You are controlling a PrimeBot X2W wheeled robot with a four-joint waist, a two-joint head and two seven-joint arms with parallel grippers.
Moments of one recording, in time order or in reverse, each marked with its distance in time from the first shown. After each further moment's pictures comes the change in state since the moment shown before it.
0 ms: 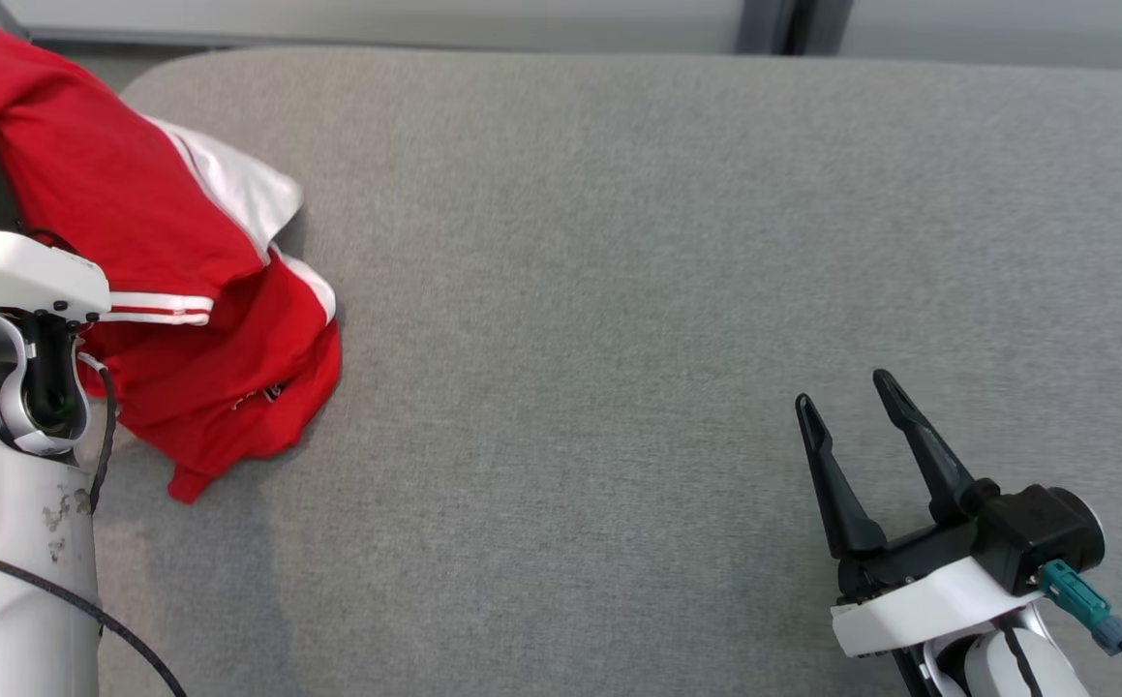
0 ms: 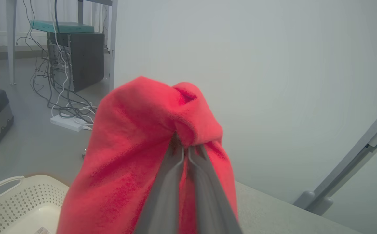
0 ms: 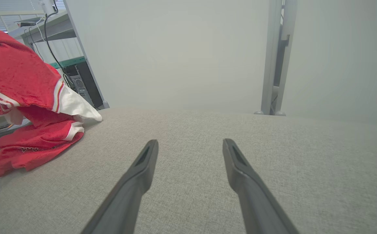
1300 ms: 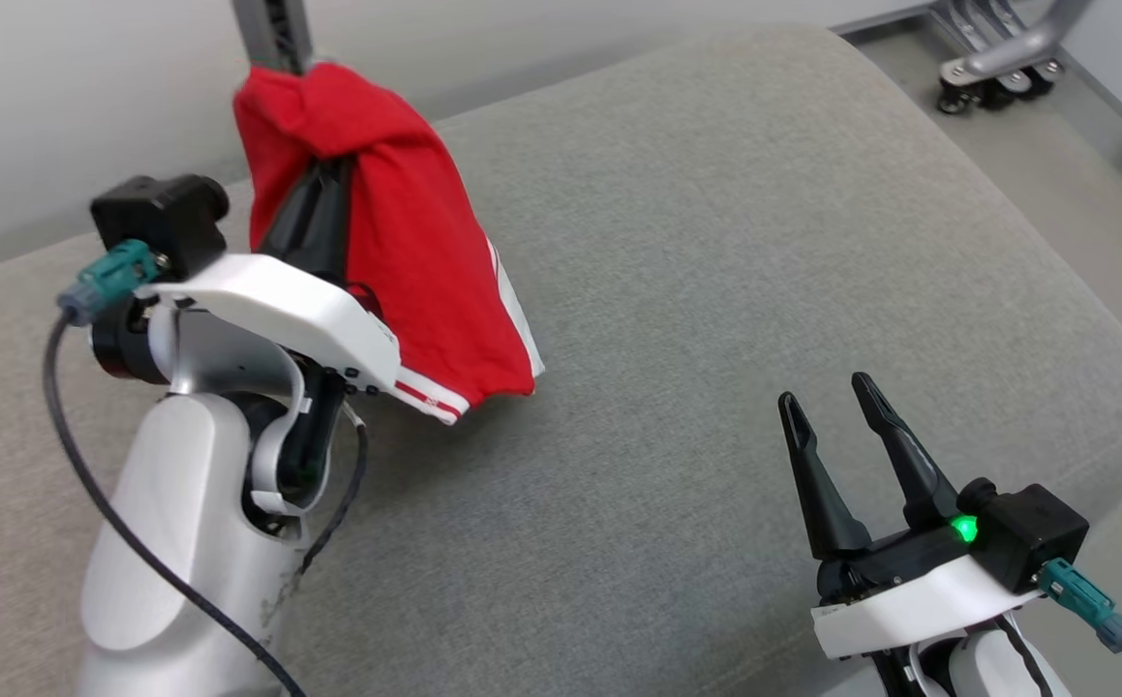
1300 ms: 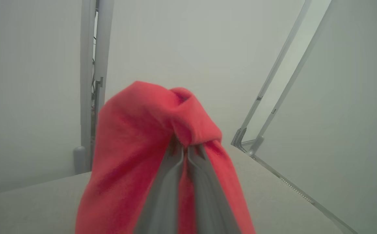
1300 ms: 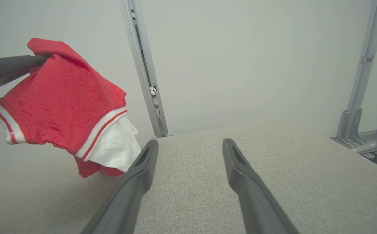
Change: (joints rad) left arm 0.162 -0.122 -0.338 -0.461 -0.001 0.043 0.283; right arm 0.005 0.018 0.037 -0.009 0.130 0.000 0.000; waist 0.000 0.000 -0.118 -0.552
